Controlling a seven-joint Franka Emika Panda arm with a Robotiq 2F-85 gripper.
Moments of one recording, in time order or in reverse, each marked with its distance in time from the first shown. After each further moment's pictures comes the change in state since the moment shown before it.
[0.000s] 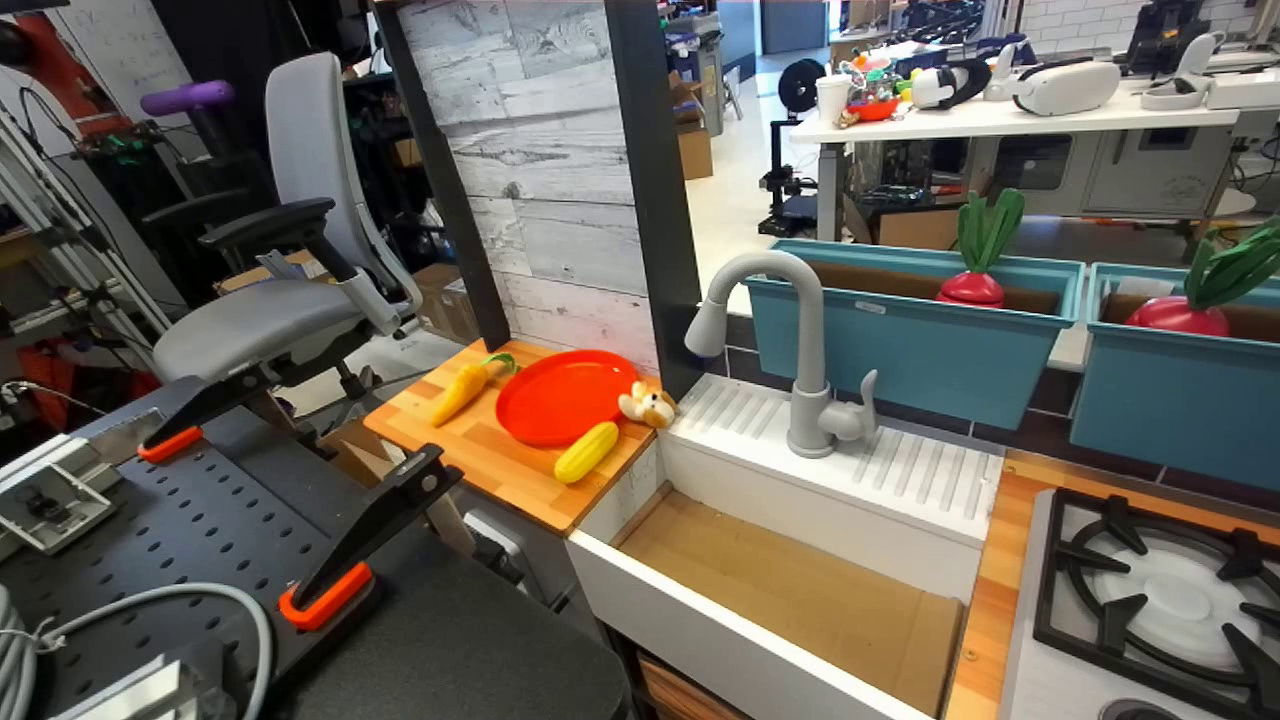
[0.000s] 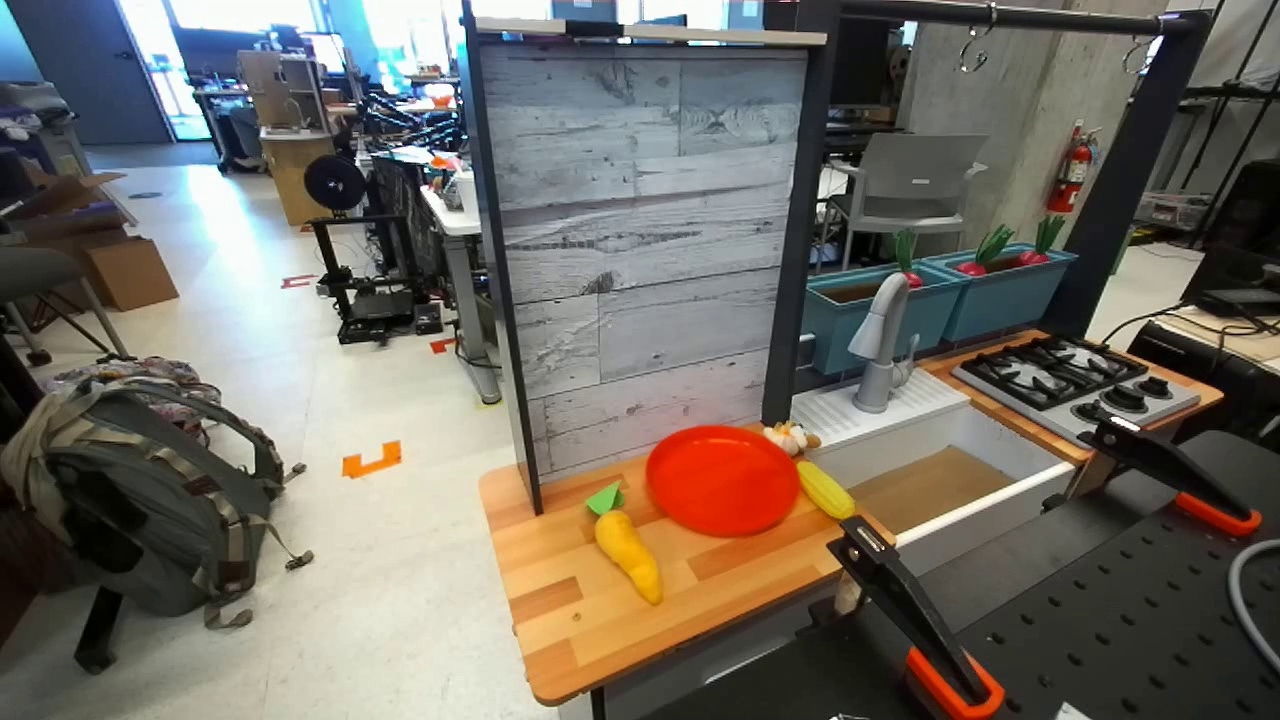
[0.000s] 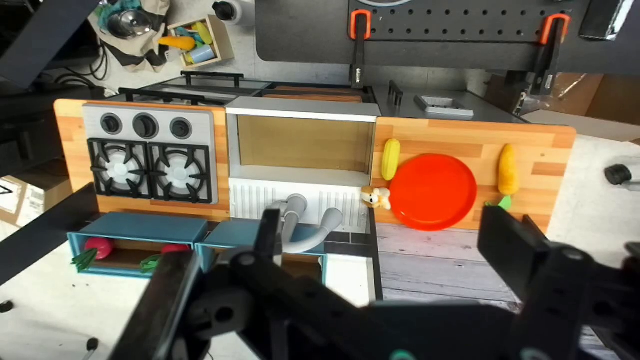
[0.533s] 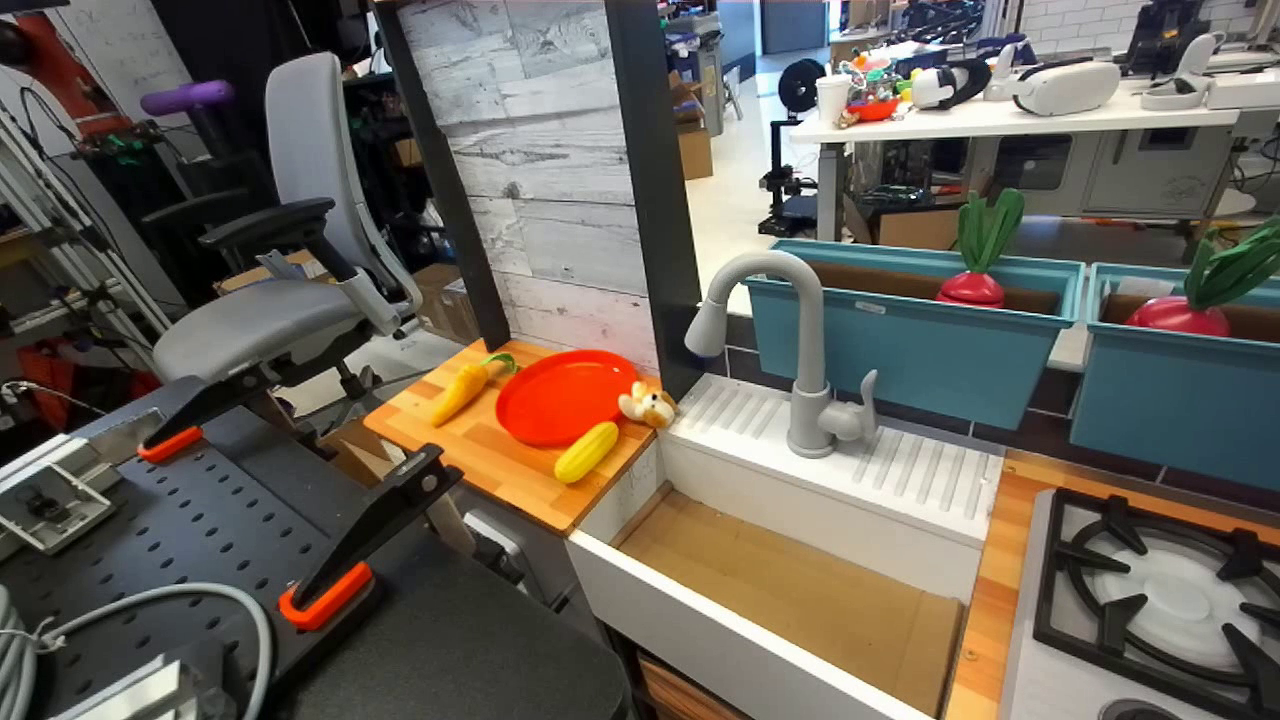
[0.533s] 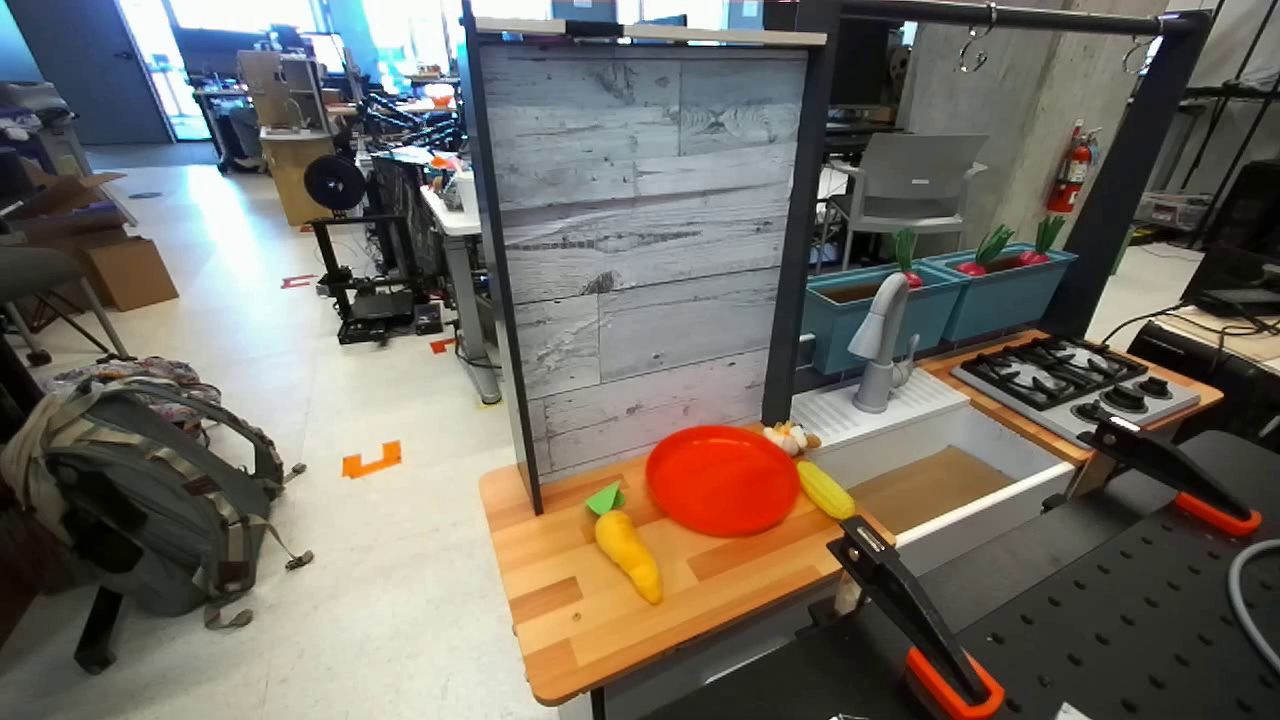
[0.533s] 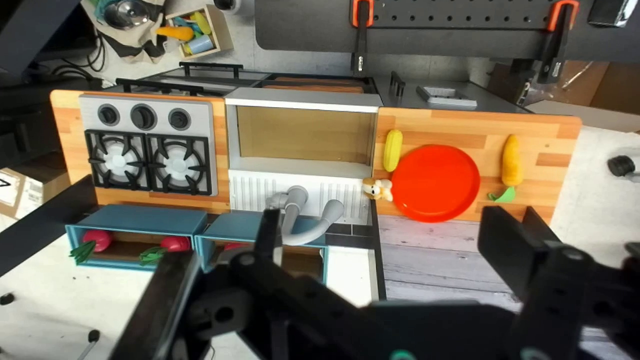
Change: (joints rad) arm 0.000 0.016 -0.006 -0.013 0.002 0.048 0.000
